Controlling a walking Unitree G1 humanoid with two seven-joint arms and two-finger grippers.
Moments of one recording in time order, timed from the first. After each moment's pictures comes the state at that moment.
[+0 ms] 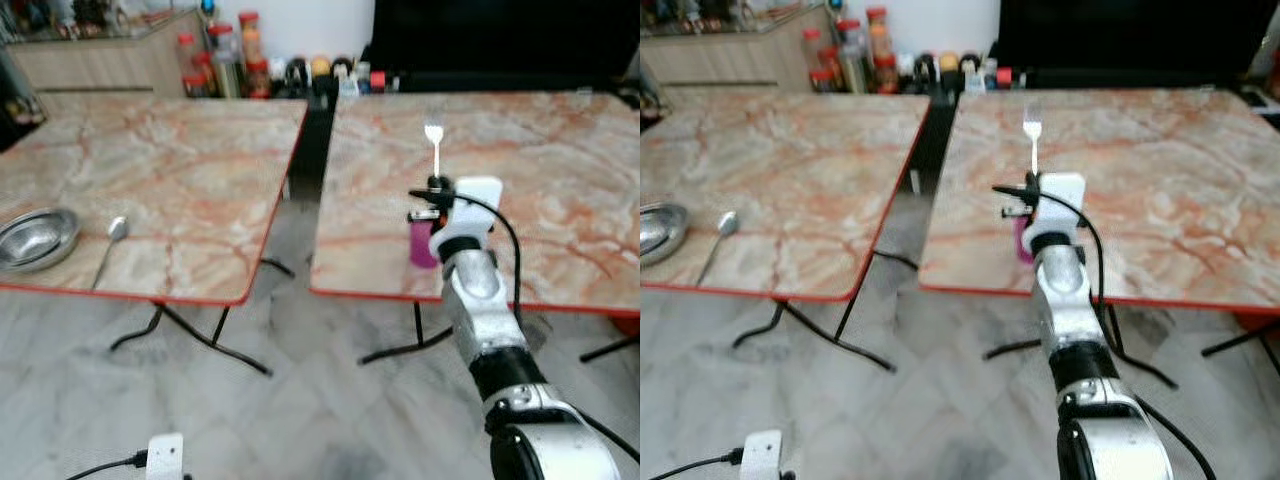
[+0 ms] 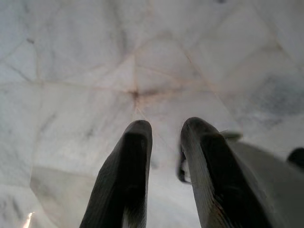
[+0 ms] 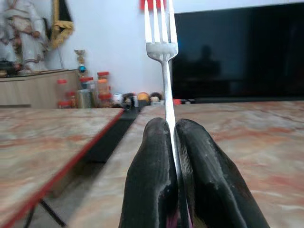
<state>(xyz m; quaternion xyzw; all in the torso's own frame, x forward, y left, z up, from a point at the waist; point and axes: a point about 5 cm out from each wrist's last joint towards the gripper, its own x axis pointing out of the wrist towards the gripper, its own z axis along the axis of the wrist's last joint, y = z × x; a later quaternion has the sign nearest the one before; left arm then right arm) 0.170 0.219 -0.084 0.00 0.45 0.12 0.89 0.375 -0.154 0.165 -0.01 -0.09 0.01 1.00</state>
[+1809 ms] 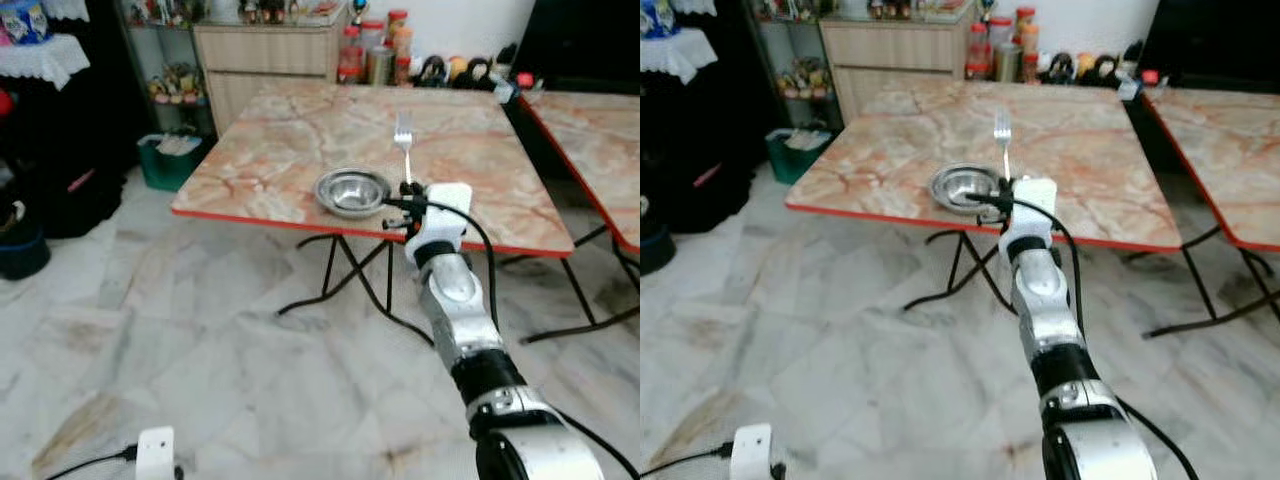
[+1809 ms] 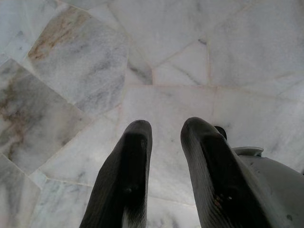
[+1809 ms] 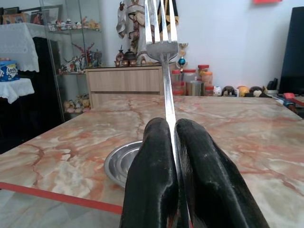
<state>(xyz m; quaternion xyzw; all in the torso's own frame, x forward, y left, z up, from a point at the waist) 0.174 0.228 -0.079 0.00 0.43 0.13 0.89 0.374 -0.134 0.158 -0.01 -0.08 0.04 1.00</state>
